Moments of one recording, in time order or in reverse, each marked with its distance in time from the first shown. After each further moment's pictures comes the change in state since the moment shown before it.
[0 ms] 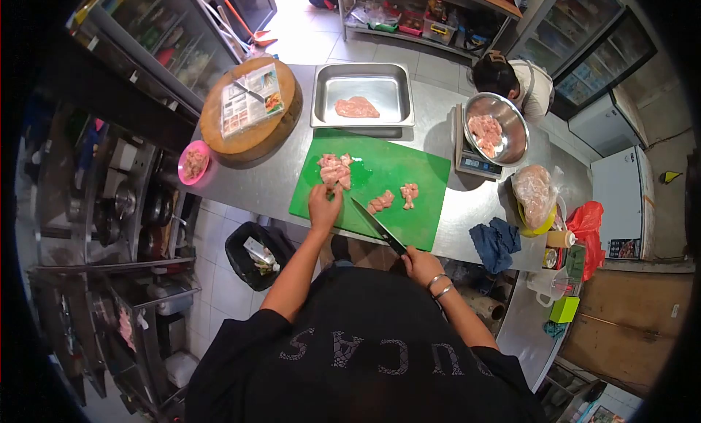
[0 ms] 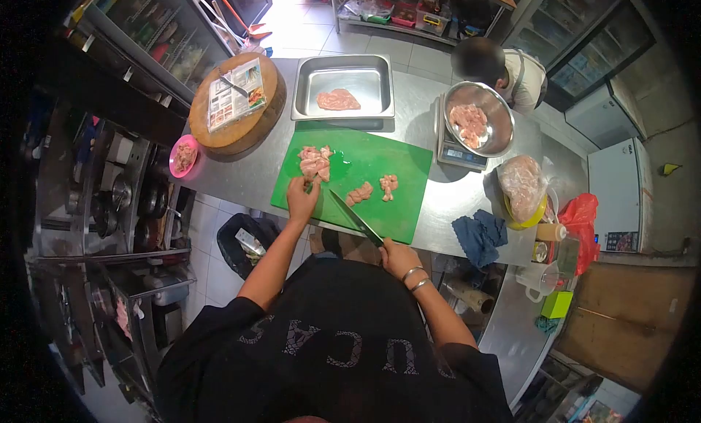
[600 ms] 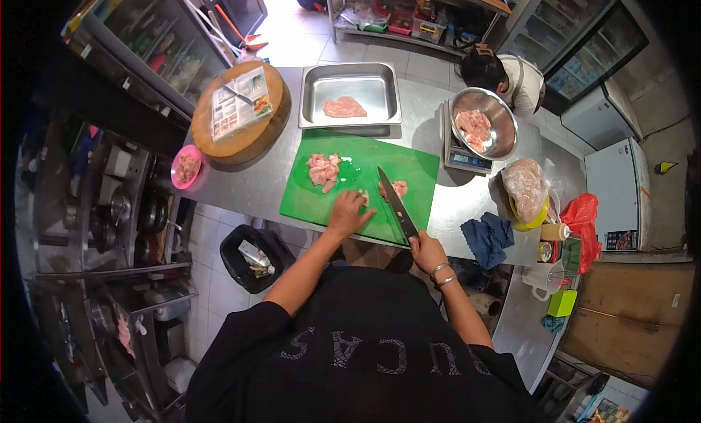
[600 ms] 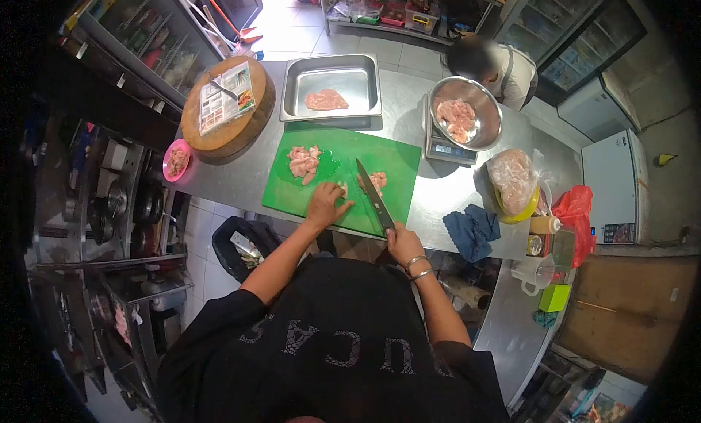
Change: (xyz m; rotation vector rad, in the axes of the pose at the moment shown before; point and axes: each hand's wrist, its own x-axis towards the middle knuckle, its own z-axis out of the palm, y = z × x) left_hand -0.028 0.049 0.037 0.057 -0.302 0.579; right_hand 0.011 0.030 -0.017 0.111 0.190 0.171
